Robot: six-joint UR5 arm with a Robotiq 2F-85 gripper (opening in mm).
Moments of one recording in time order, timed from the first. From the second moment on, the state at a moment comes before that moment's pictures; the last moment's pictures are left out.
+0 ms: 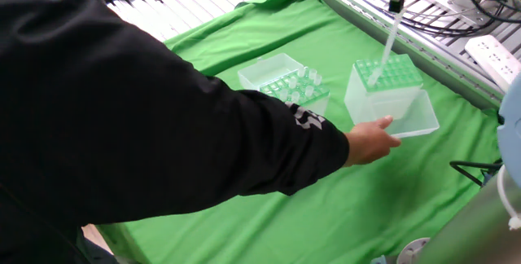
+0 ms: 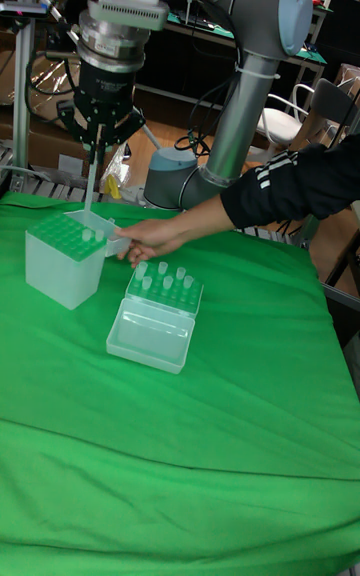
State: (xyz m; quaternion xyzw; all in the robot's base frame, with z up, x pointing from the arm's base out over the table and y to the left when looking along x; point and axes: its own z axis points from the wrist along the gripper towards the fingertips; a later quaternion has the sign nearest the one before) arm 0.392 -0.159 0.303 0.15 -0.98 0.00 0.10
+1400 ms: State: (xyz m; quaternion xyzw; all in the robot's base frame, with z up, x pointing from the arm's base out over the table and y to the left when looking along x) arm 0.420 -0.139 0.324 0.13 -0.99 0.02 0.02
